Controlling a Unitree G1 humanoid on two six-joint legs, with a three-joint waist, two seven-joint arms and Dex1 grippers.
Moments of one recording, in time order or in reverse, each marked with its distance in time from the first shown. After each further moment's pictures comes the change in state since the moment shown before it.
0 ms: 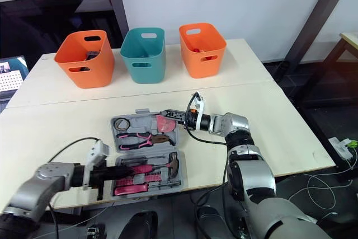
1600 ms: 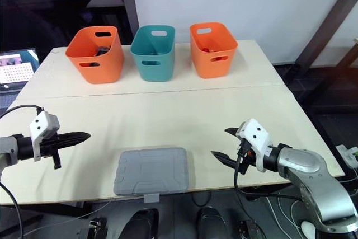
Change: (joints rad) left arm -0.125 0.134 0.217 0.247 0.140 -0.320 -0.004; right arm 0.956 -0.567 -0.011 -1.390 -0.026 -0.321 -0.311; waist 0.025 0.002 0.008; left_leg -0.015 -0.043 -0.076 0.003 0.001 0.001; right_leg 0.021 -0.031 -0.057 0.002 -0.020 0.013
